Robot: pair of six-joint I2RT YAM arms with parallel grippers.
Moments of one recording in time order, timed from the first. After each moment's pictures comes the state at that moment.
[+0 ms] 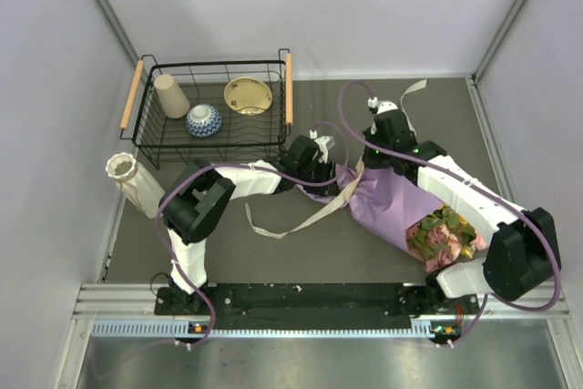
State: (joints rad) left arm -0.73 1.92 1.13 0.04 0.34 -0.53; right arm 0.49 1.38 1.05 -0.44 0.11 0.33
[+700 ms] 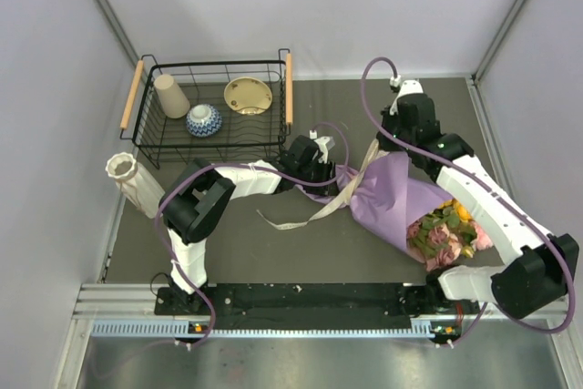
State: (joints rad) left arm -0.73 1.92 1.13 0.03 0.34 -0.53; right arm 0.42 1.27 1.16 -0.49 0.14 0.29
